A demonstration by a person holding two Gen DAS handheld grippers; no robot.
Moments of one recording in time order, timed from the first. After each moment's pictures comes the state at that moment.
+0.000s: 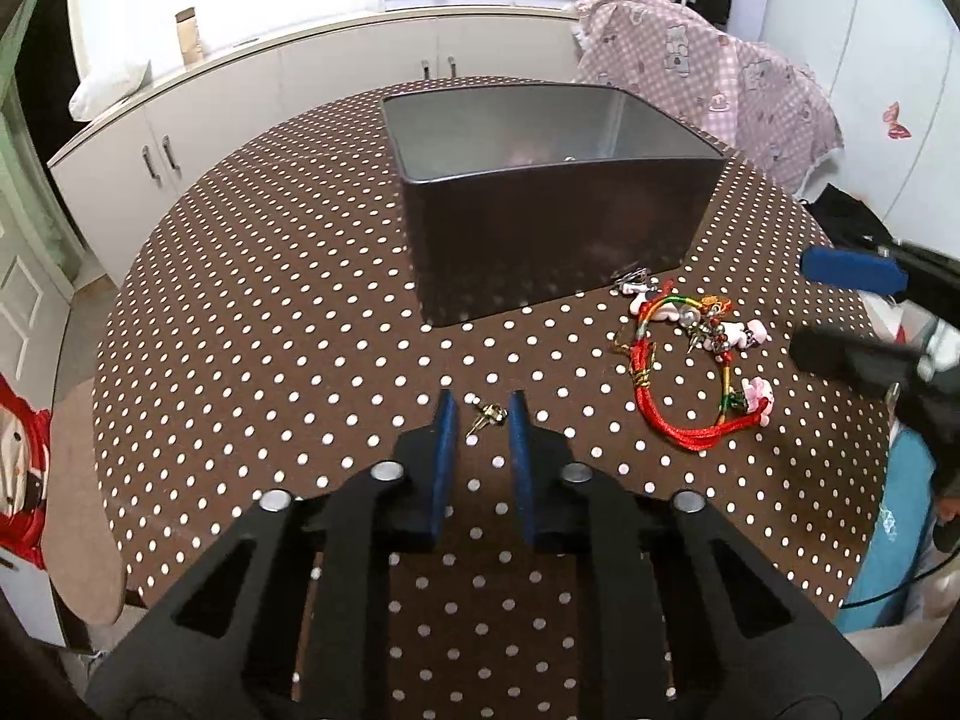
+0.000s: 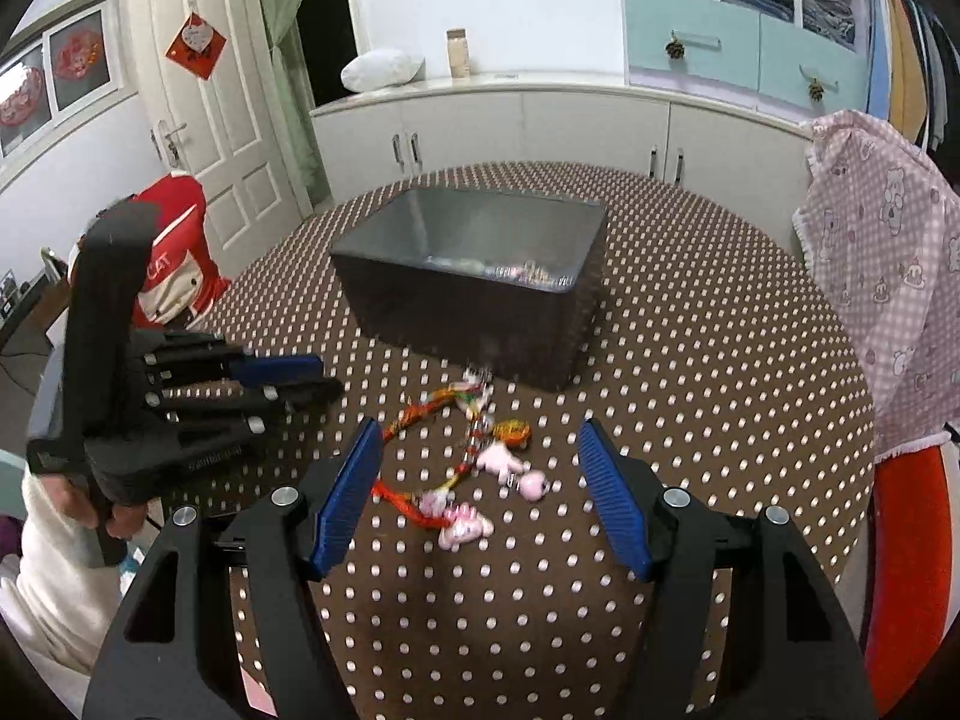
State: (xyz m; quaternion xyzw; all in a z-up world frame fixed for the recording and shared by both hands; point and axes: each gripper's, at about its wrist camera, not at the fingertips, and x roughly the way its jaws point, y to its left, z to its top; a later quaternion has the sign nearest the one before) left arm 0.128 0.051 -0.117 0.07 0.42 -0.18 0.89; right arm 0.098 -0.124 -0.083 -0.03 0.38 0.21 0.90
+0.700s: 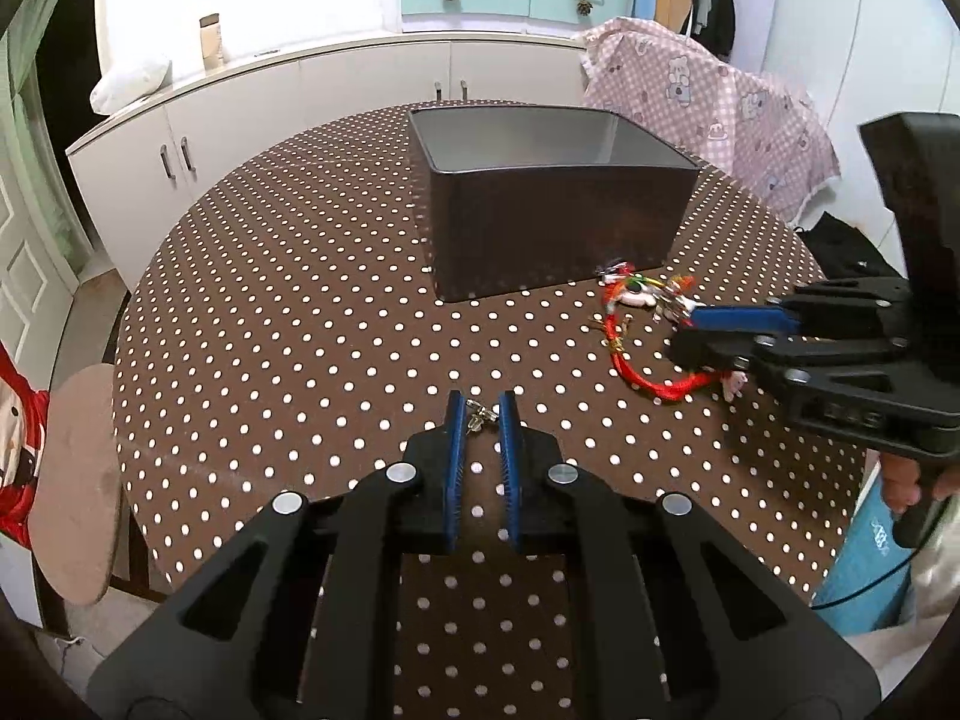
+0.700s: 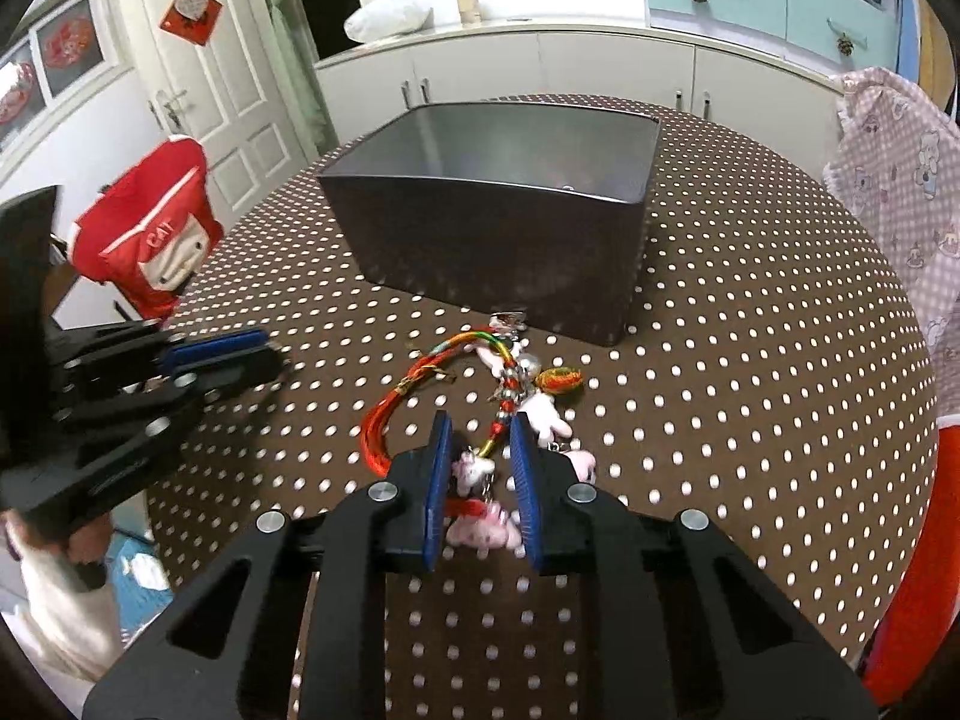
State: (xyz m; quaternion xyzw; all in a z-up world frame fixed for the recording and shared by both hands) left arm 0.100 0.071 -0.113 0.04 0.39 -0.18 0.90; right arm 0.121 -0.100 -0.109 -0.04 0.43 0.21 0.88
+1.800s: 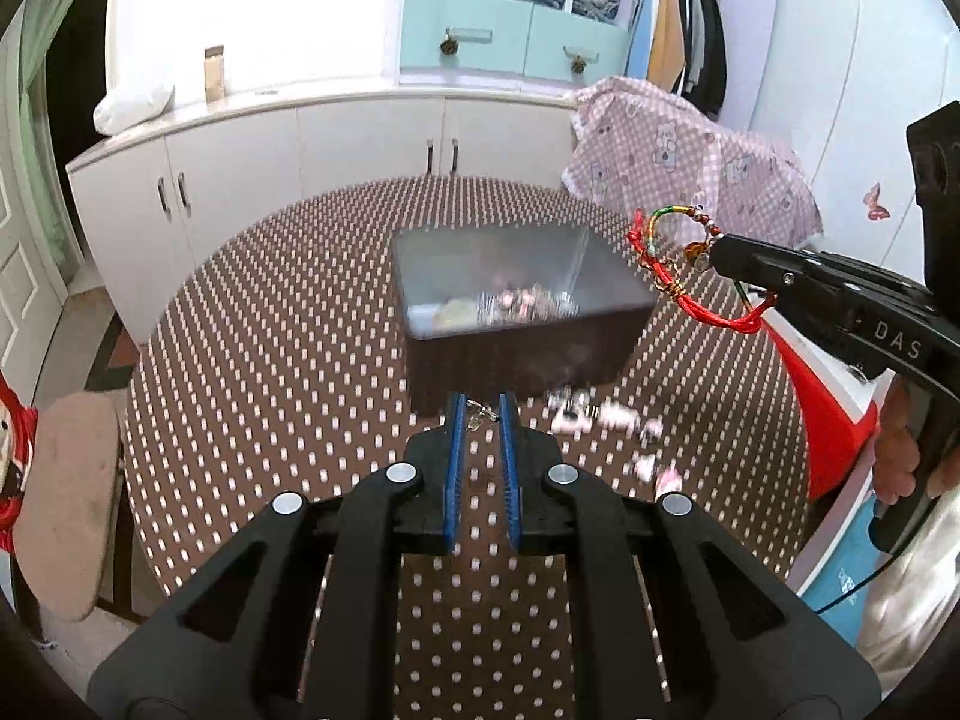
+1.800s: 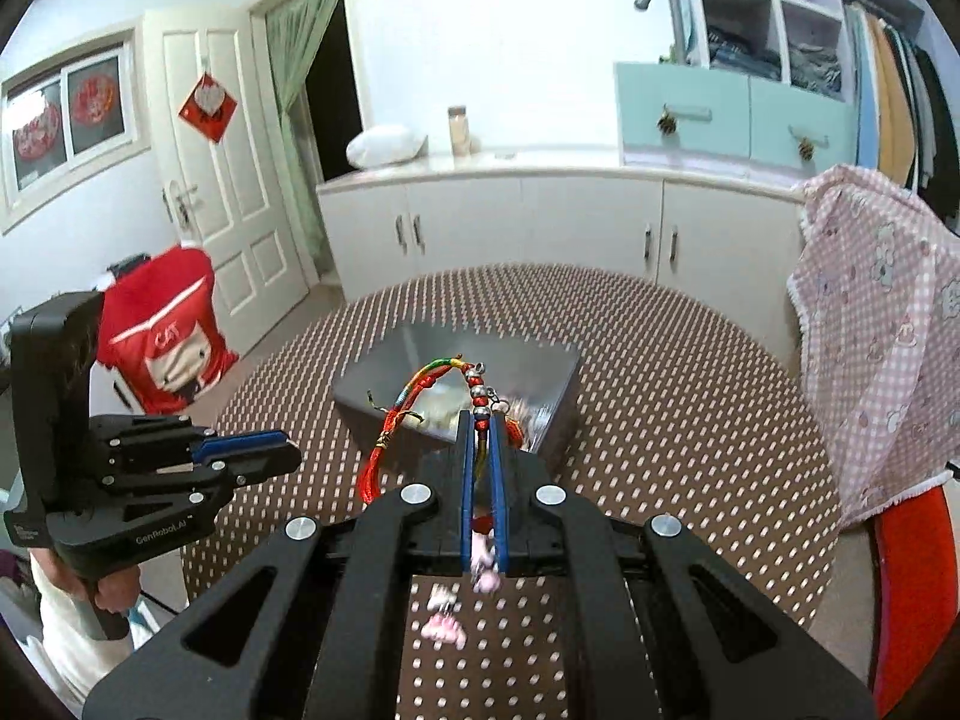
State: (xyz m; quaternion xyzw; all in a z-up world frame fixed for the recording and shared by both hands) left arm 0.118 0.059 -0.058 0.01 0.34 -0.19 0.92; right arm 0.119 -0.140 -0.023 0.00 0.28 0.21 0.94
